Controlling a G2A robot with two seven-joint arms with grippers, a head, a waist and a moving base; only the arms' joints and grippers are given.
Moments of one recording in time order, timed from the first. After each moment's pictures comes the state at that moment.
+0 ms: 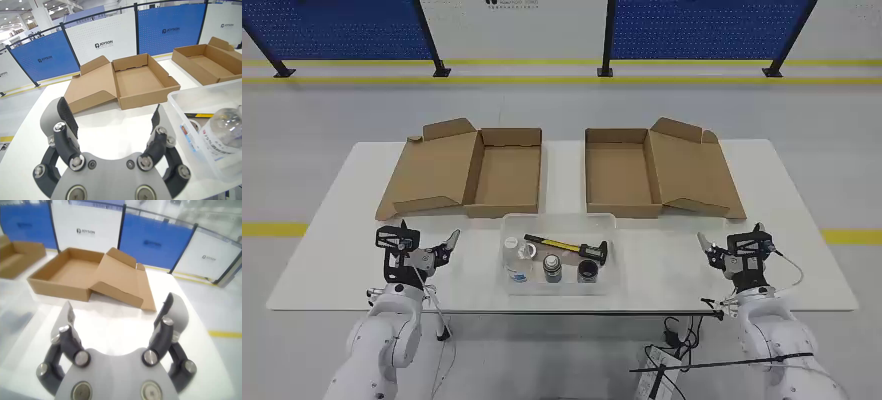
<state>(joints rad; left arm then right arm) 1.73 -1.15 -1.60 -1.80 1.33 0.00 0.00 -1.73 -1.15 1.60 -1.80 -1.33 0.00 0.00</state>
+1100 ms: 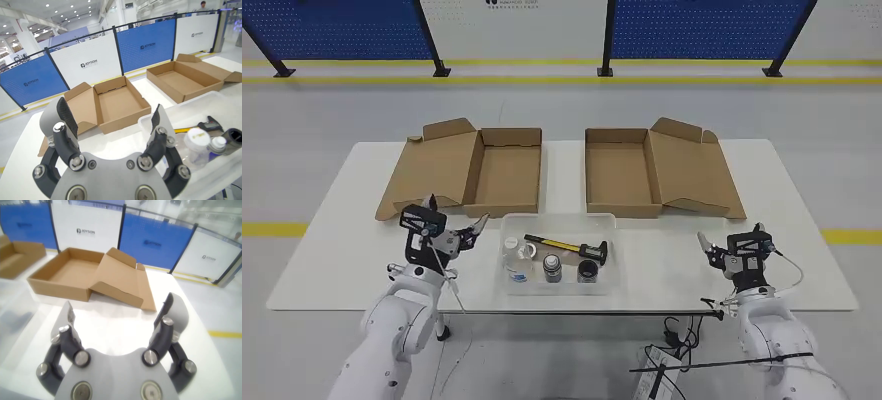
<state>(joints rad) 1.62 -1.16 -1.50 -1.90 1.36 -0.11 -0.02 -1.73 -1.15 1.60 -1.80 -1.33 0.00 0.00</state>
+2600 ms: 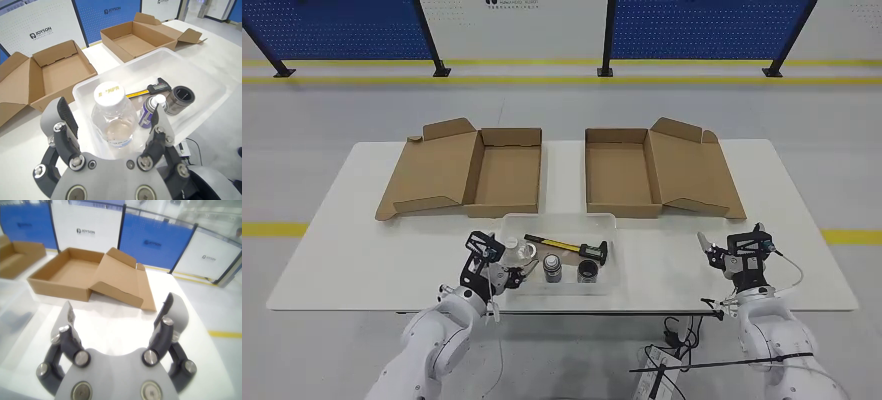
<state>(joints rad) 1.66 -1.17 -1.33 -1.85 1.31 -0.18 -0.22 -1.73 -1.15 1.60 -1.80 -1.33 0.00 0.00</state>
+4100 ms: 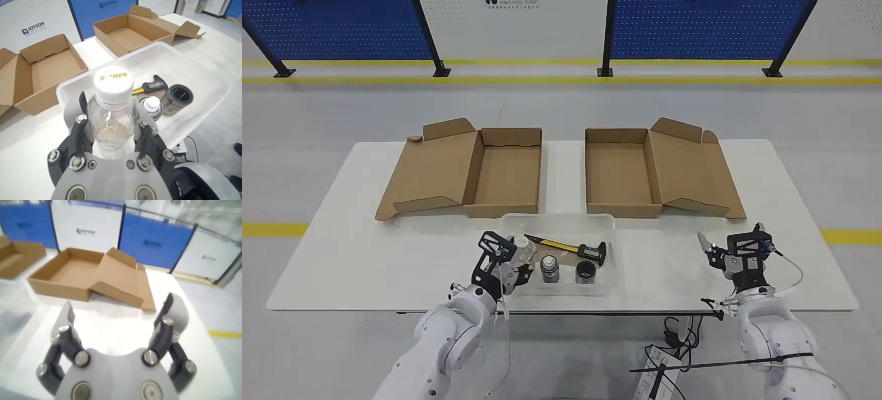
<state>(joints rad) 1.61 -1.19 -1.27 -1.80 1.33 -0.17 -0.22 -1.73 -1.15 1.60 -1.80 -1.33 0.00 0.00</state>
